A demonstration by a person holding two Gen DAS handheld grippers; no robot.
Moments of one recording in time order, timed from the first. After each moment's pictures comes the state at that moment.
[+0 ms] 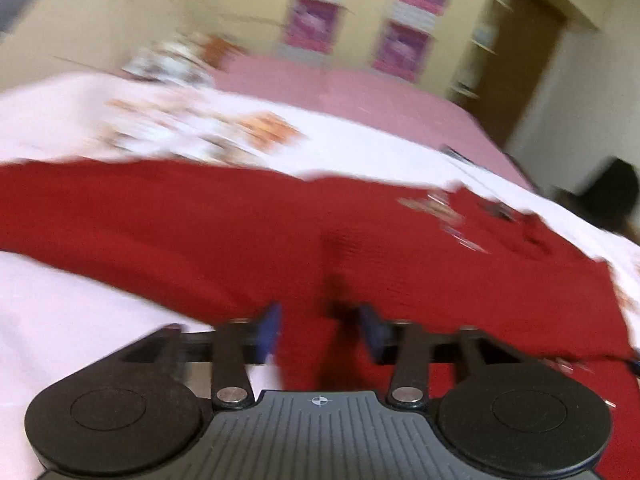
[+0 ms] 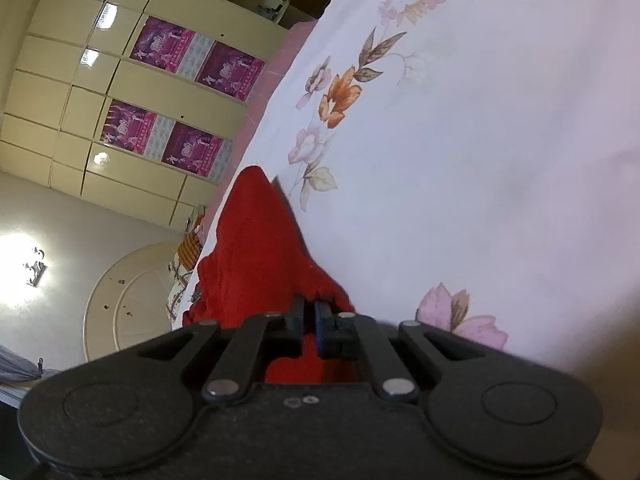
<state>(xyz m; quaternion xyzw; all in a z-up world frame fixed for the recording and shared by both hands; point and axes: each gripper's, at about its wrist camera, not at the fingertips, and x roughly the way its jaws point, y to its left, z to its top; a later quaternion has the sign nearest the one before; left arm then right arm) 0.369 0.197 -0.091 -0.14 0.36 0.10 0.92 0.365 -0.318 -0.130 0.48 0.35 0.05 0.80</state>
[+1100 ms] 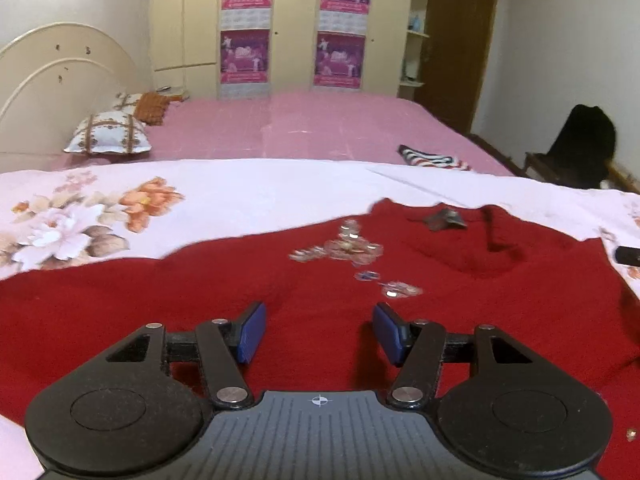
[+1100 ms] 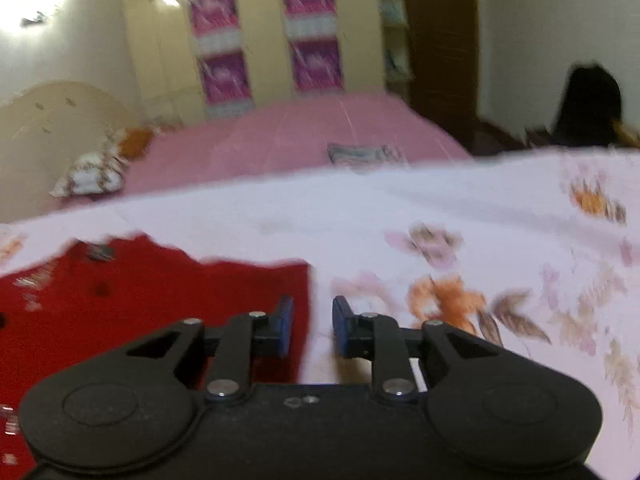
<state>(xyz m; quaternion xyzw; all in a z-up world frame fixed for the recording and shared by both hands) 0.458 0.109 -0.101 -0.03 0.34 0.01 0.94 0.459 -0.242 -0.075 0.03 0.32 0.07 0.95</state>
